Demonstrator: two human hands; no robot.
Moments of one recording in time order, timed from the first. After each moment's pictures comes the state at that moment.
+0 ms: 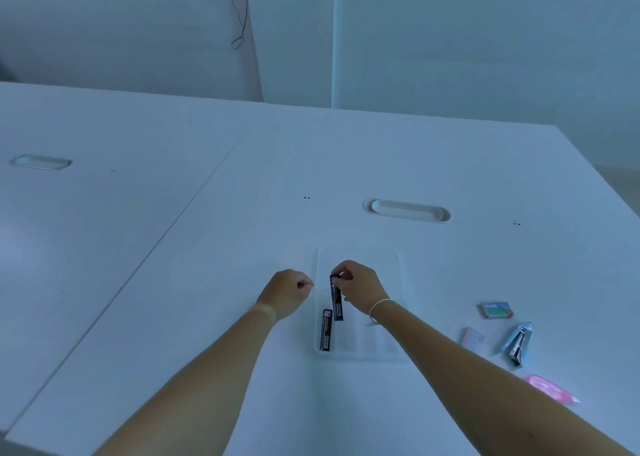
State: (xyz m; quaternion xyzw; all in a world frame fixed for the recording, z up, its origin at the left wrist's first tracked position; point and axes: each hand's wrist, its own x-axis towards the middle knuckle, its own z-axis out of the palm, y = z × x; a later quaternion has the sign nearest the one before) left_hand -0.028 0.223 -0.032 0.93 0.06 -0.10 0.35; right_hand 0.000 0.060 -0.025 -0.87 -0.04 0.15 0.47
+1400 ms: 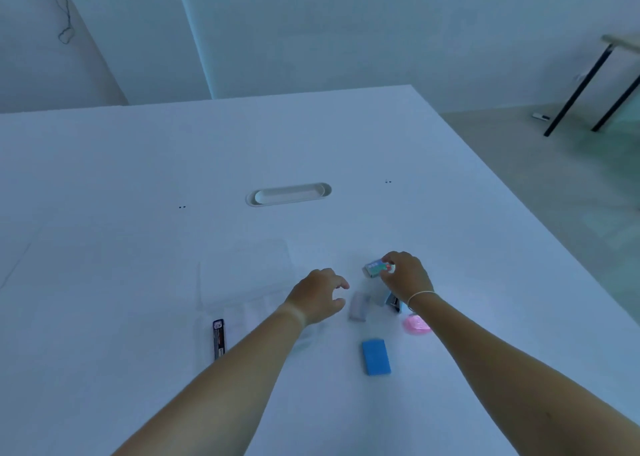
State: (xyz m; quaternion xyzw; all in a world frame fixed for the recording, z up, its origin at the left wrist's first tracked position) left_hand -0.013 -0.001 -0.032 0.92 -0.25 -0.21 0.22; right_hand -0.028 -0.188 -0.036 -0.94 0.20 0.05 0.28
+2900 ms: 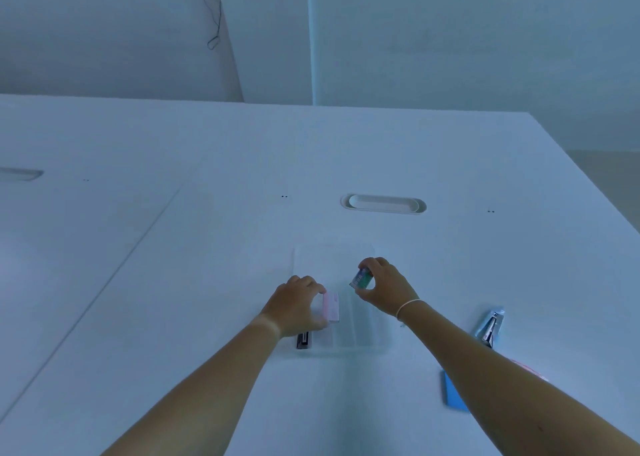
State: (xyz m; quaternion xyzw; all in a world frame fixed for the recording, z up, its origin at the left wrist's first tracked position) left_hand -0.043 0.166 -0.026 0.97 -0.11 -0.16 0.17; right_hand 0.003 -0.031 -0.037 -0.95 -0.10 0.08 0.29
